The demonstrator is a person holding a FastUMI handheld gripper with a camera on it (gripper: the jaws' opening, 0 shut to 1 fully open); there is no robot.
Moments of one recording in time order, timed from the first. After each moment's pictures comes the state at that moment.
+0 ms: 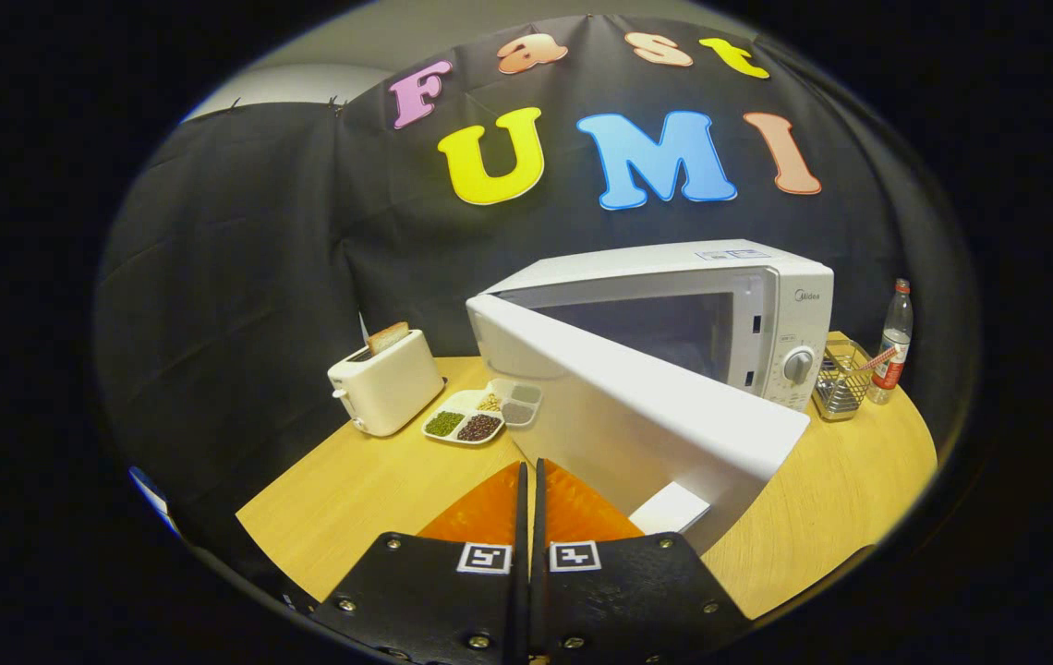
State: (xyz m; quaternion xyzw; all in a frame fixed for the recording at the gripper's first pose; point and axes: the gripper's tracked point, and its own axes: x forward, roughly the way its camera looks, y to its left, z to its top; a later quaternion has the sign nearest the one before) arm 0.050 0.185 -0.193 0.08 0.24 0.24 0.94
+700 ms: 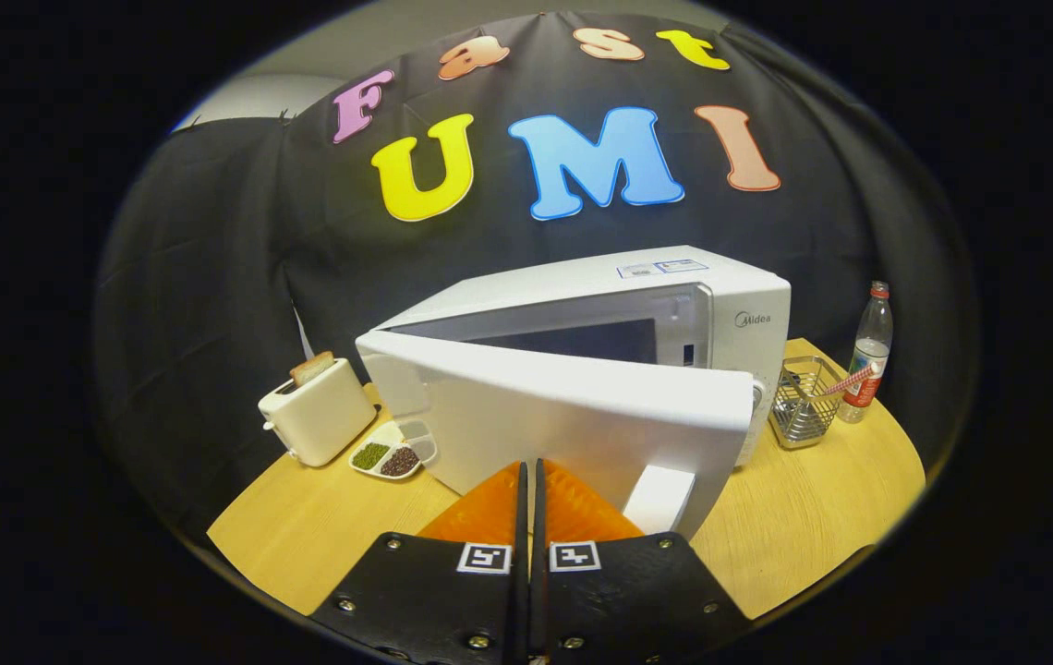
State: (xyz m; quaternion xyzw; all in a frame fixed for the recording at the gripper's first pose) arm 0.136 0.125 -0.203 0.10 0.23 0.18 0.95
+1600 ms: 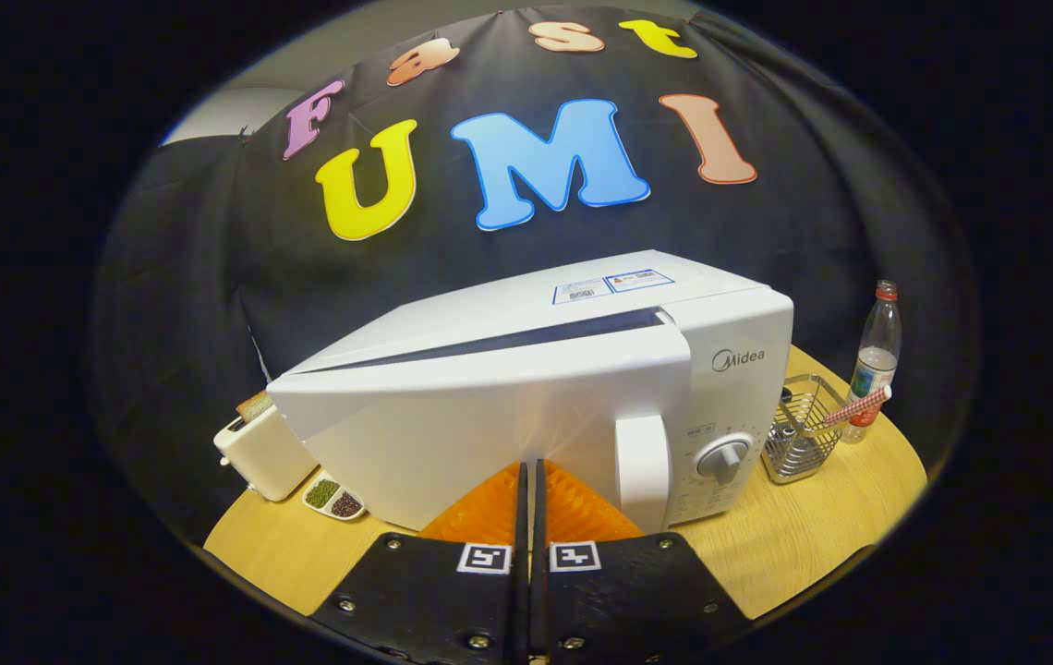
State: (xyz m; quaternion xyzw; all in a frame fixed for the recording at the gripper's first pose) arm 0.230 0.087 -0.213 0.12 0.22 0.14 0.96
